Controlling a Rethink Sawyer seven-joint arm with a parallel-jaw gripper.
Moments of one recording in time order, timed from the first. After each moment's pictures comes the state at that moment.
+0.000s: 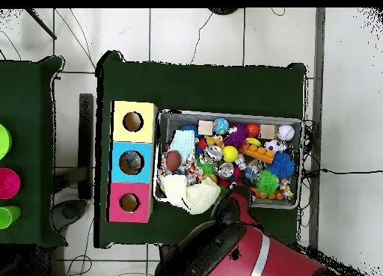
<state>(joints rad) -0.43 -0.27 -0.18 2.00 0.15 -0.62 1.72</state>
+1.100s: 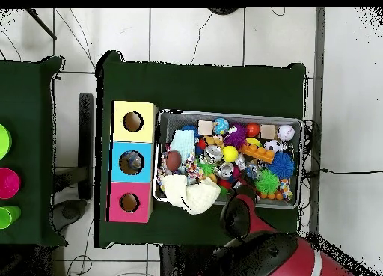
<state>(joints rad) -0.57 -0.30 -0.10 2.00 0.03 -0.59 1.72</state>
